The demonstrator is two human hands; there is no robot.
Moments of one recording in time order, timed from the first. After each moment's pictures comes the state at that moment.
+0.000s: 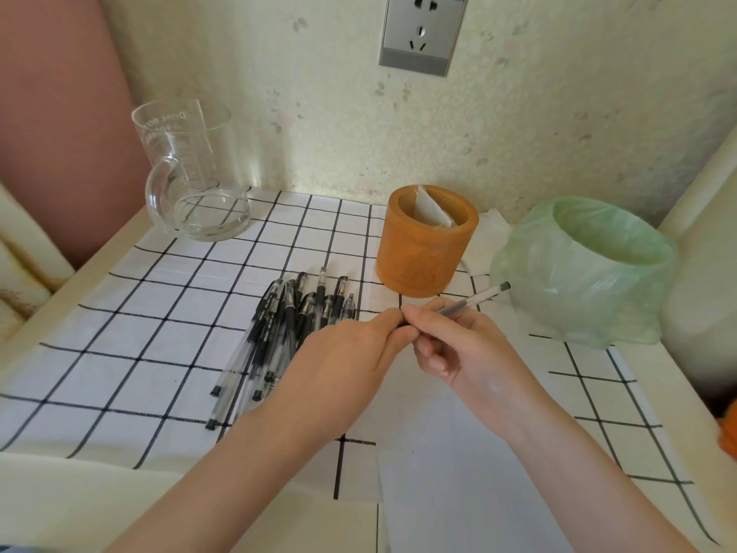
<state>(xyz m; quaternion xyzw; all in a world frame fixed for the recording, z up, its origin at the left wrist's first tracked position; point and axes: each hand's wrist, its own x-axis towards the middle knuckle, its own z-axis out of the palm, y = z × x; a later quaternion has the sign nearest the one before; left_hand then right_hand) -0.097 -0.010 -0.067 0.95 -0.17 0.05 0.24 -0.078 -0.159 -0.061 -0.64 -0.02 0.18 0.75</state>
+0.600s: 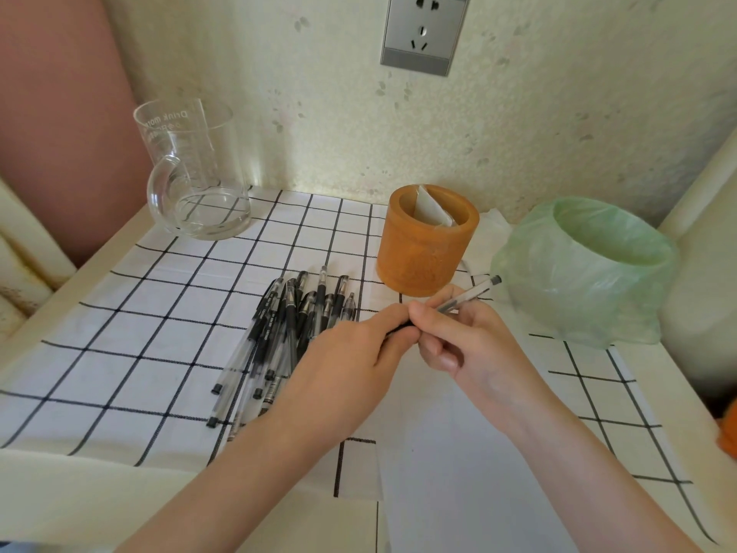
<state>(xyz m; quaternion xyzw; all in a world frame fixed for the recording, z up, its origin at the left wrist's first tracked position) -0.100 -0.011 -0.071 0.90 -0.16 0.07 0.41 -0.079 -0.160 -0.055 -0.66 -0.06 0.14 0.73</state>
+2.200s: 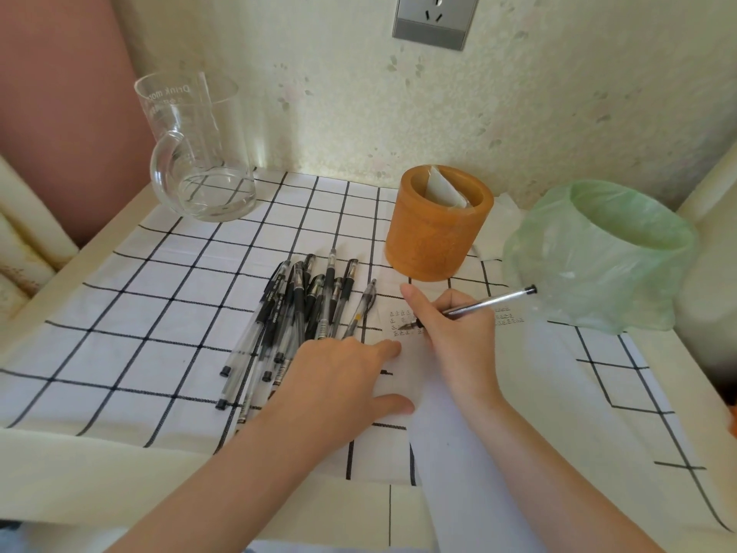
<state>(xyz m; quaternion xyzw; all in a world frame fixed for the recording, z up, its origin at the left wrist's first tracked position) -0.109 -0.001 -0.100 0.98 -0.16 -0.01 0.08 -0.062 -0.136 -0.113 -0.75 0.06 -0.11 0.64</state>
